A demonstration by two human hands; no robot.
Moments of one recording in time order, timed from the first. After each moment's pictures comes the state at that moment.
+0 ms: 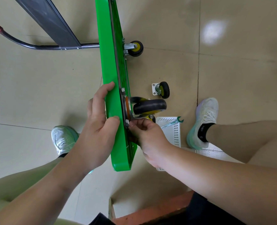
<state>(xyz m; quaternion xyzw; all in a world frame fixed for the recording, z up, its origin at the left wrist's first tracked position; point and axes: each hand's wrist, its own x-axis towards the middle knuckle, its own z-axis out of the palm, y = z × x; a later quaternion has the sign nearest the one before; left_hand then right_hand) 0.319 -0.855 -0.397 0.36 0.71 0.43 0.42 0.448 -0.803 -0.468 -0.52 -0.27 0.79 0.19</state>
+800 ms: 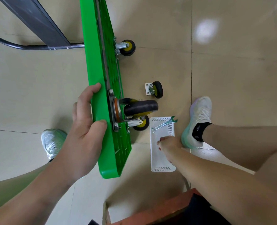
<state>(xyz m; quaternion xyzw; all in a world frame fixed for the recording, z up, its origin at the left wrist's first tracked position) 0.318 -0.857 -0.401 0.34 0.70 0.45 0.44 0.549 -0.774 -0.640 -0.79 -0.30 0.53 0.01</state>
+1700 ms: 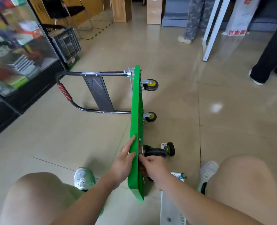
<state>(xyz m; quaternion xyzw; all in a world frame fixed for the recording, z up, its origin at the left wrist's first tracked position) 0.335 -0.873 -0.375 0.33 0.72 0.43 0.43 0.454 -0.794 -0.409 -0.51 -0.49 0.70 0.12</state>
